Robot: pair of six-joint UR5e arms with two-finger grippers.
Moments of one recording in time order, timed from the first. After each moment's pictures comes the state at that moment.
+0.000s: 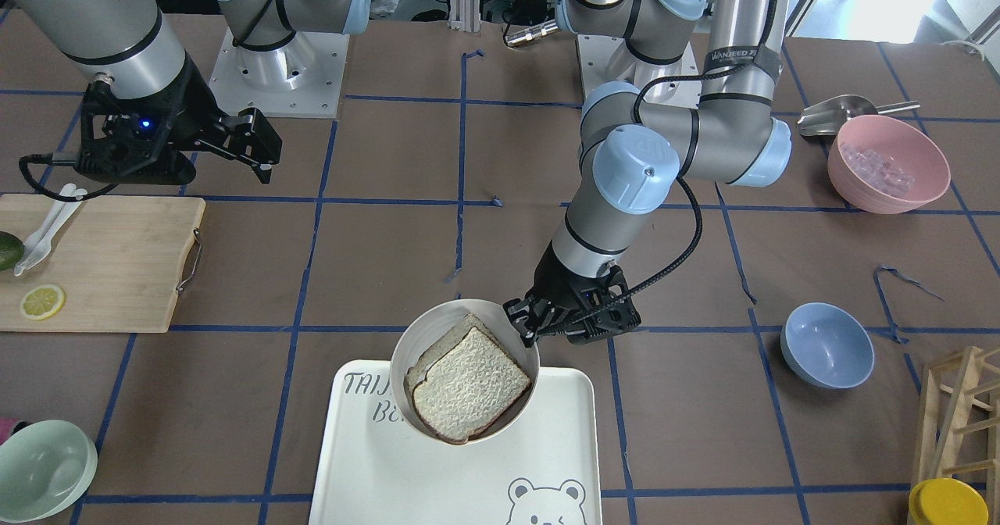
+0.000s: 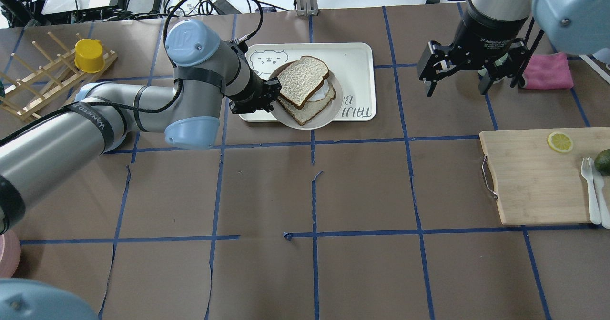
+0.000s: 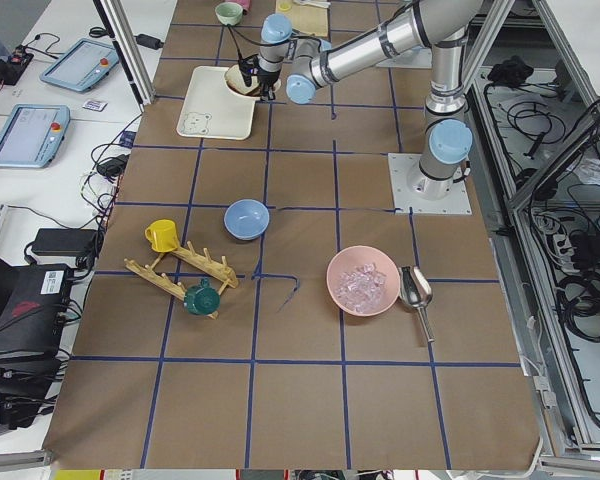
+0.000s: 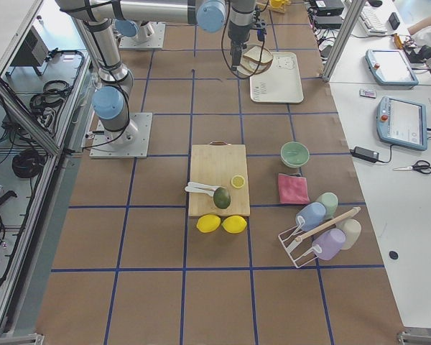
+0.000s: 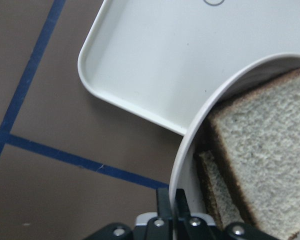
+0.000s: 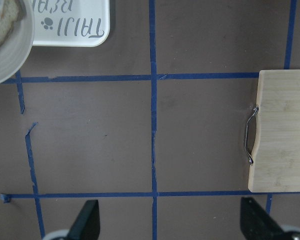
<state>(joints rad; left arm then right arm) -1.71 -1.97 -1.77 -0.72 1.36 -0.53 1.54 -1.52 1.56 -1.50 -1.57 -0.02</state>
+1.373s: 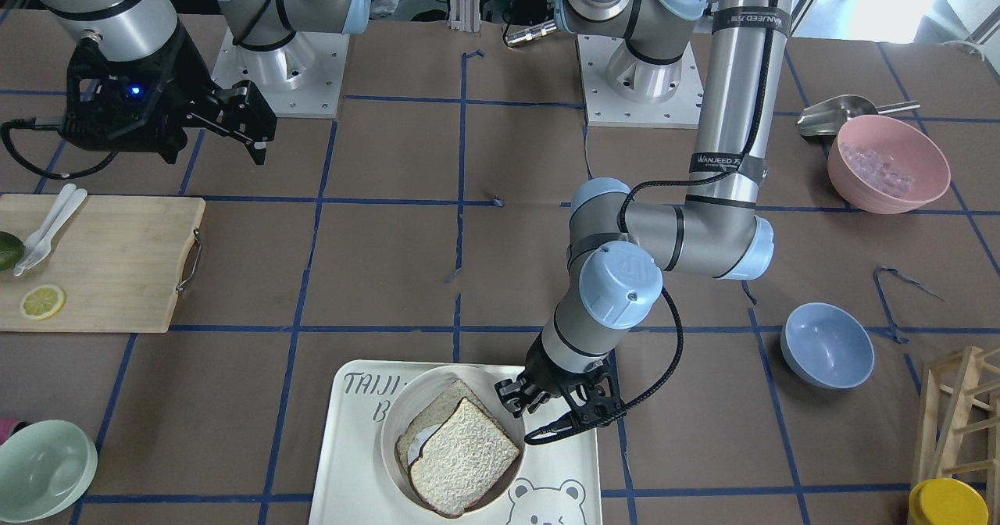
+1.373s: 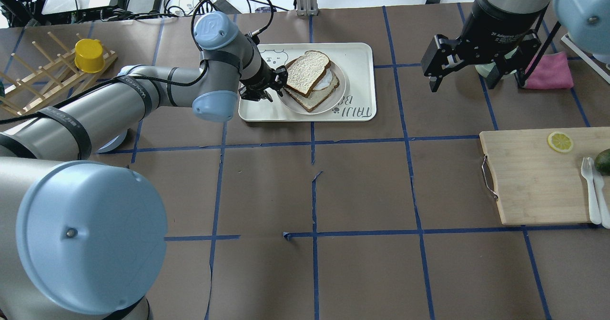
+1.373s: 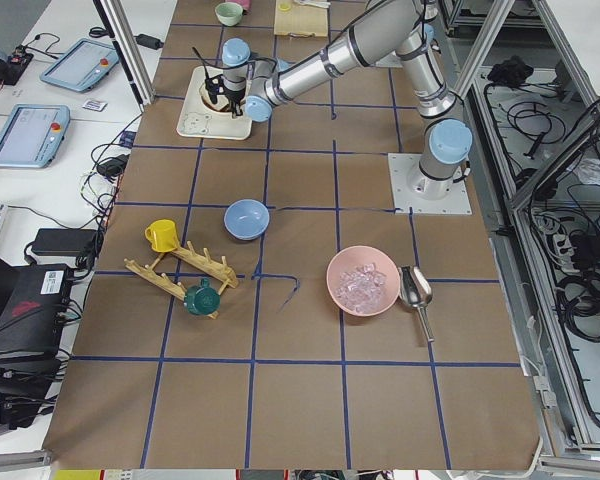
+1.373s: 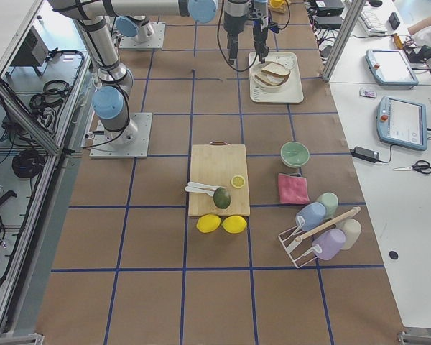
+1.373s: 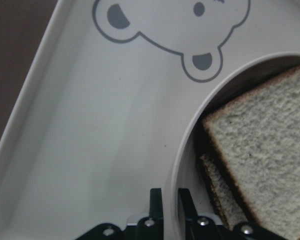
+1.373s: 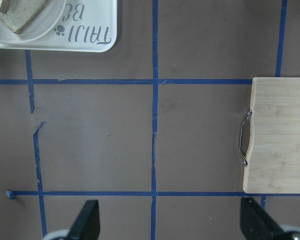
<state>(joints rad) -1.69 -2.19 -1.60 -0.71 1.36 -0.49 1.55 -1.58 1.54 -1.50 -1.56 -0.04</state>
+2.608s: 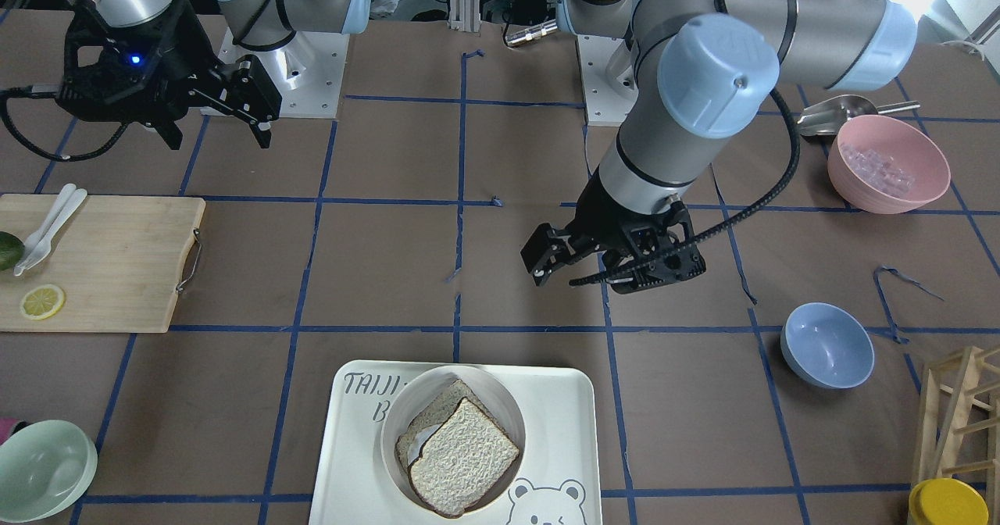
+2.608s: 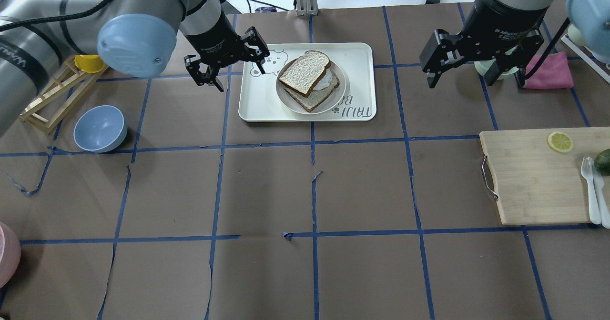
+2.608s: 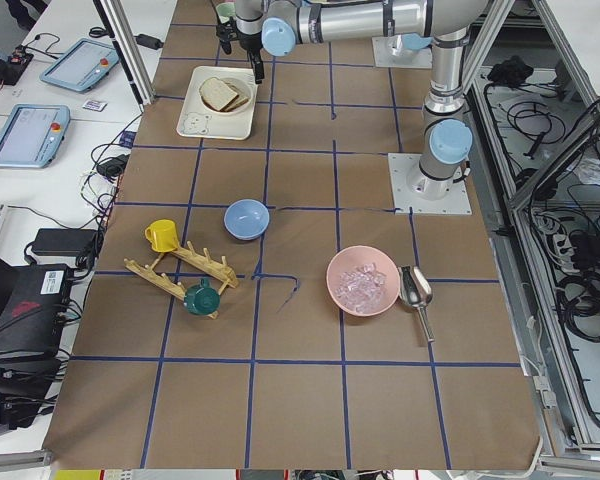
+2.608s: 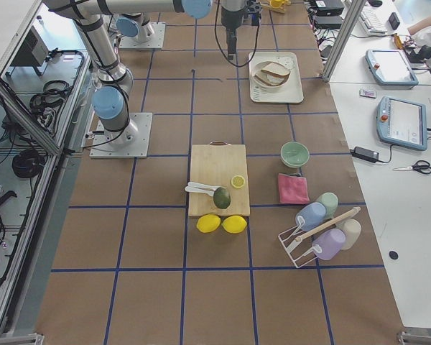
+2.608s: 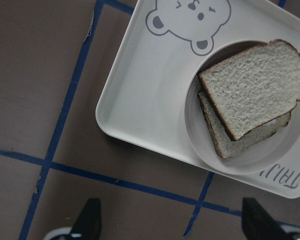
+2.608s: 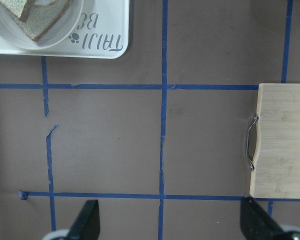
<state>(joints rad) -1.68 -1.79 -1.51 -1.38 1.41 -0.38 1.55 -1.60 1.54 -1.51 -1.54 -0.04</state>
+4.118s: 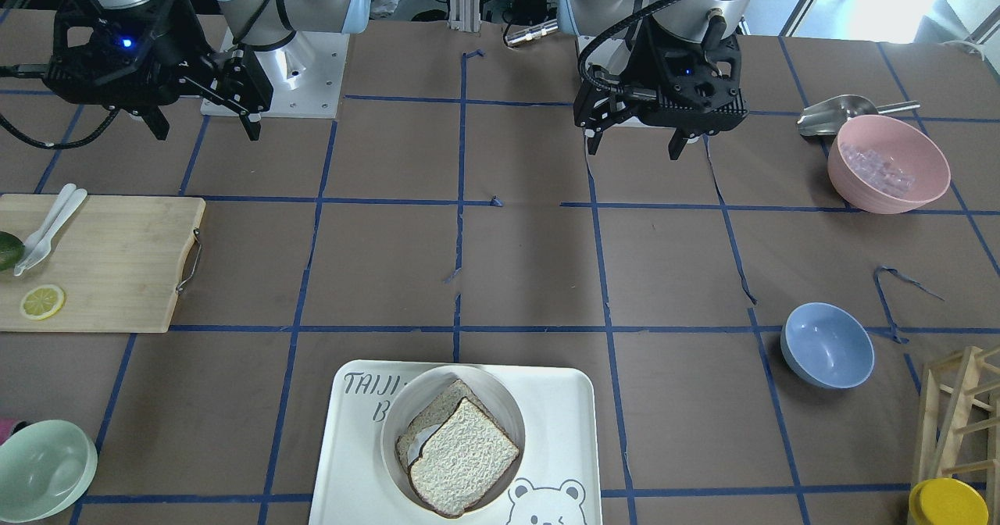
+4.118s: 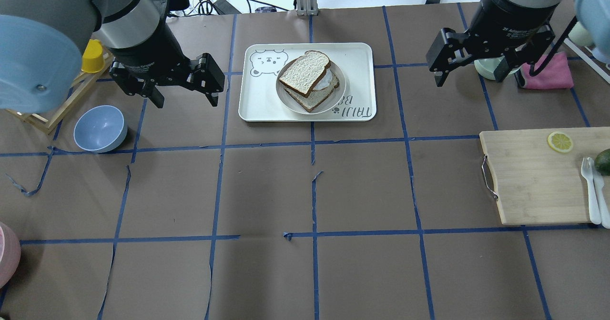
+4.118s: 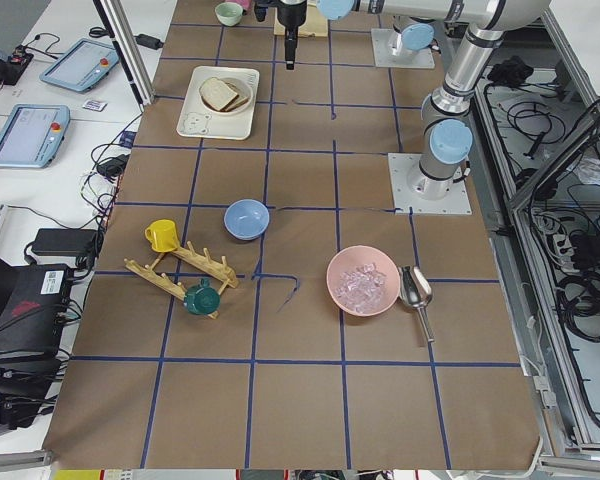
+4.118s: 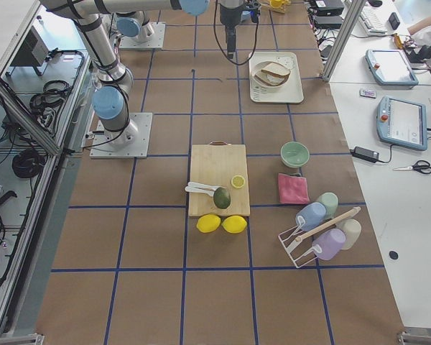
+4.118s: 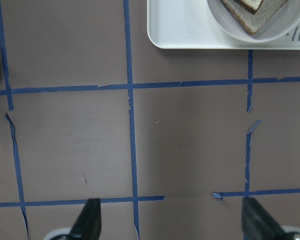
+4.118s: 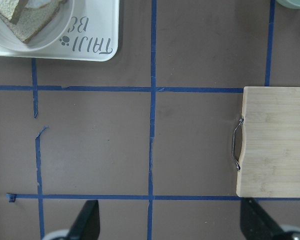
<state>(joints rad) -1.66 -1.55 -1.58 -1.57 1.55 -0.06 1.55 -1.62 1.54 -1.51 -1.58 -0.05</state>
